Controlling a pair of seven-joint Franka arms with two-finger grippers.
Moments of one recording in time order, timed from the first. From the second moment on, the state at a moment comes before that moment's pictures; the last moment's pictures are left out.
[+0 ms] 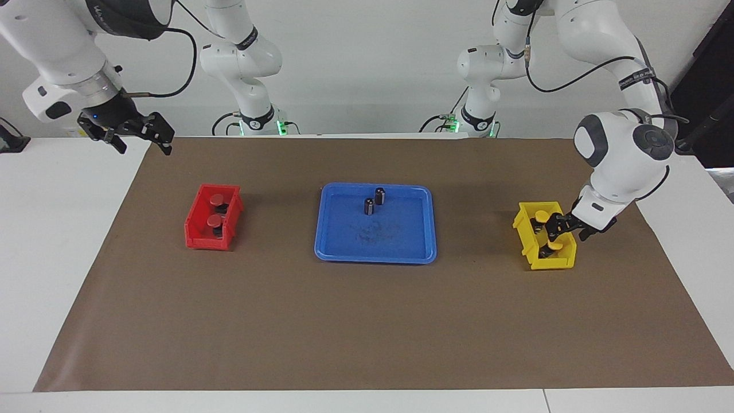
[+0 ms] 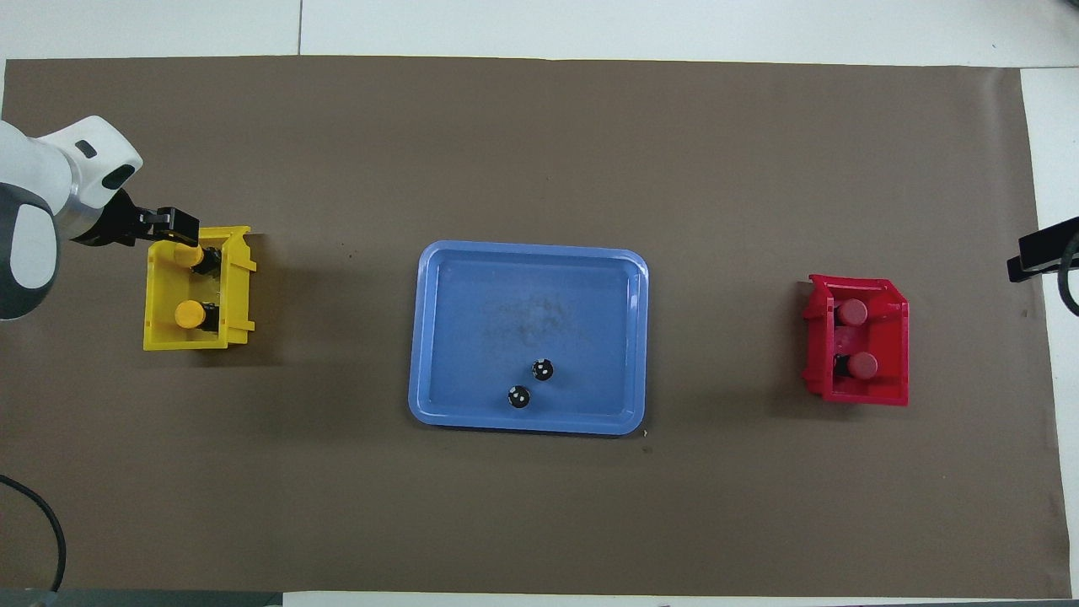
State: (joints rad) left arm -0.01 0.20 -0.01 -1.81 0.07 1.99 0.10; right arm 0.05 0.02 -0.19 -1.54 -0.02 1.43 -0.07
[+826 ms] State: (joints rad) left arm -0.06 0.00 -0.02 -1.66 0.05 1.63 0.13; right arm 0.09 0.02 -0.19 -1.55 -0.02 1.48 -0.06
